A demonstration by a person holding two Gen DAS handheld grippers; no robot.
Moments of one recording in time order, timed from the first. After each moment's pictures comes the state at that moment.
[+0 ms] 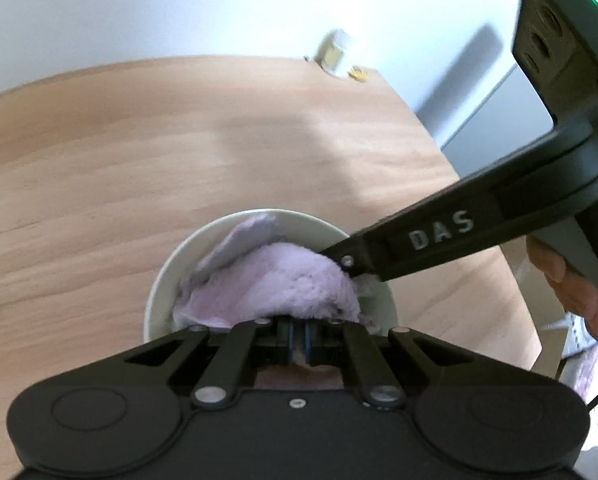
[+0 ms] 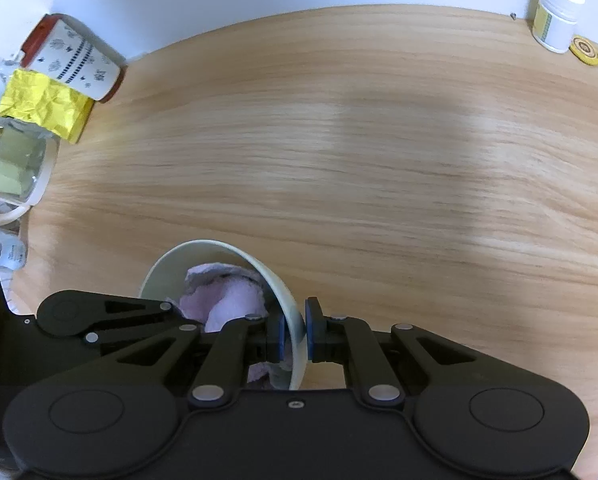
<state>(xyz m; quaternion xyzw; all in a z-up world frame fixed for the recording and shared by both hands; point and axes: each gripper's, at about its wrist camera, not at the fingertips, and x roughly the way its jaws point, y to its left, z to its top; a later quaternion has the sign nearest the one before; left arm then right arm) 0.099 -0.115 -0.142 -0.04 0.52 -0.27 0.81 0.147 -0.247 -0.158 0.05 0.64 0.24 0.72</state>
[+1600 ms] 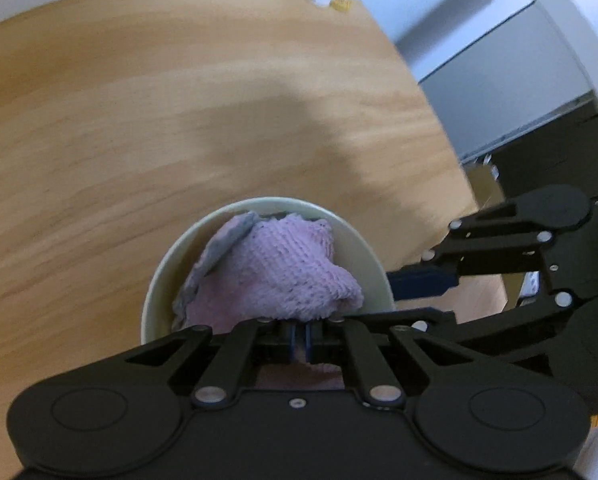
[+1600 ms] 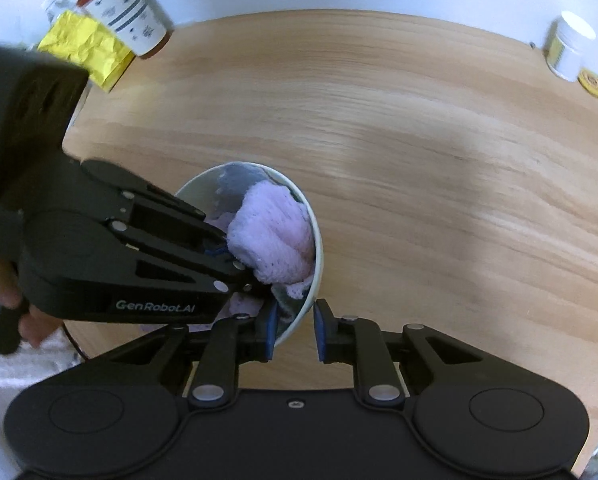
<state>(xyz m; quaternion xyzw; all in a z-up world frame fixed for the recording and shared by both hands) 0.152 -0.126 -0.156 -0.02 0.65 -0.33 0.68 0.104 -0.246 -0.148 -0.03 0.62 0.30 0.73</state>
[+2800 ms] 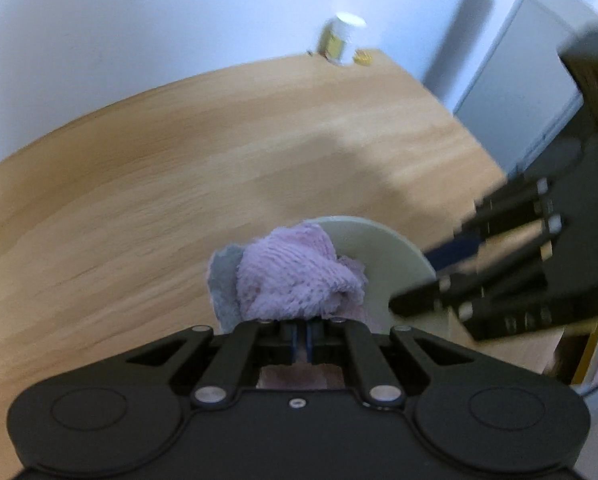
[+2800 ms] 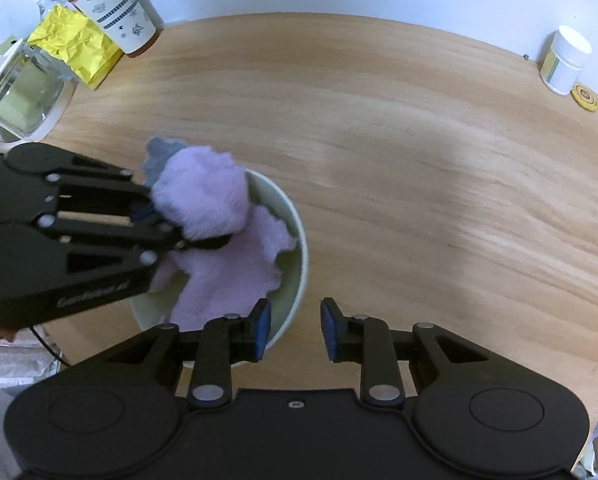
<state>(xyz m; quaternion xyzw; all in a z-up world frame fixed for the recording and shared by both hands) 0.115 -0.115 -0.121 0.13 0.54 -0.29 0.78 0.120 -0.249 -0.155 -0.04 0.62 0.27 0.74</state>
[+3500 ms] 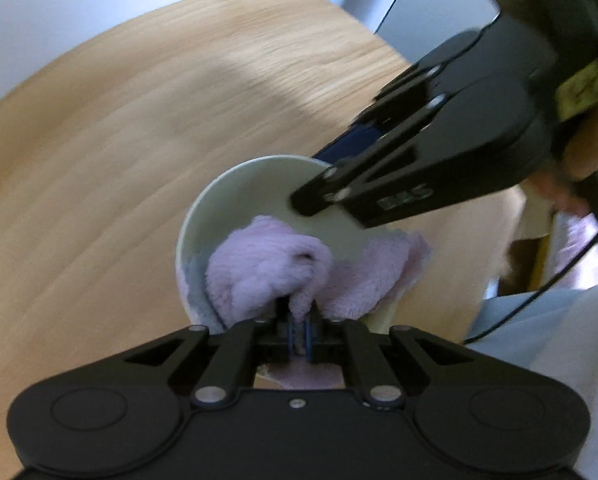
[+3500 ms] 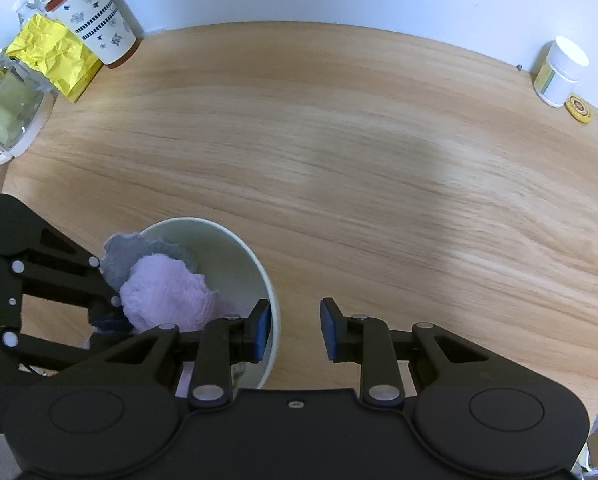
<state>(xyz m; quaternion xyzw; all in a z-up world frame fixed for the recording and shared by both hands) 0.106 -0.104 -0.122 0.10 0.60 -0.40 0.69 0.139 -0.236 -0.165 -0.05 0.62 0.24 0.75</state>
